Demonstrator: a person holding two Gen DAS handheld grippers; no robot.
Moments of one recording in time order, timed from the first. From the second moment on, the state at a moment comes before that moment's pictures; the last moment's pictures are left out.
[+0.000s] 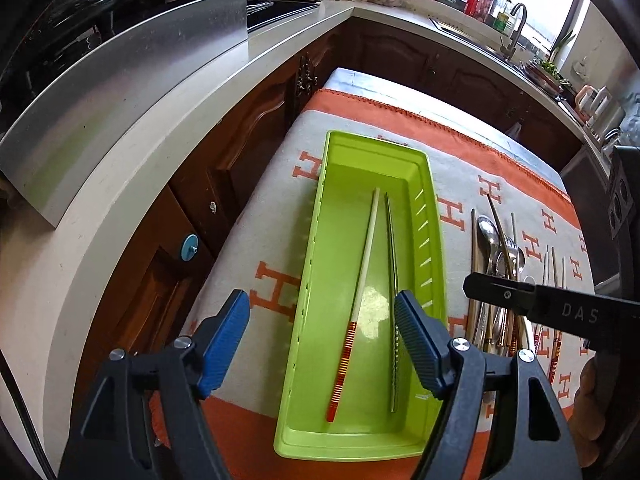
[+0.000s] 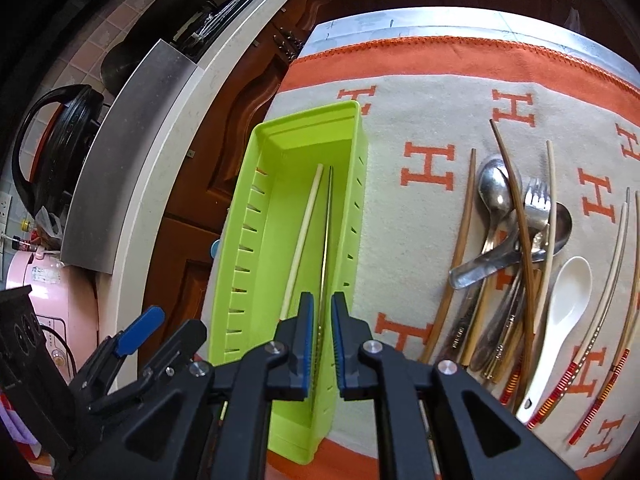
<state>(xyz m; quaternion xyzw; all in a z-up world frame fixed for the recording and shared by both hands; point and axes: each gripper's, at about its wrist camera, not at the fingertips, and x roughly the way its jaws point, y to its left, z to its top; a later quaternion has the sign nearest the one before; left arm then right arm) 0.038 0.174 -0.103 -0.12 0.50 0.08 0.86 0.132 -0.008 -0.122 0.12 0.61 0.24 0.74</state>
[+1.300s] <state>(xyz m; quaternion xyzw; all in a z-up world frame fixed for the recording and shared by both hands) 0.110 -0.046 -0.100 -0.01 0.52 -0.08 0.85 0.101 -0.249 -0.138 0.18 0.58 0.06 0.80</state>
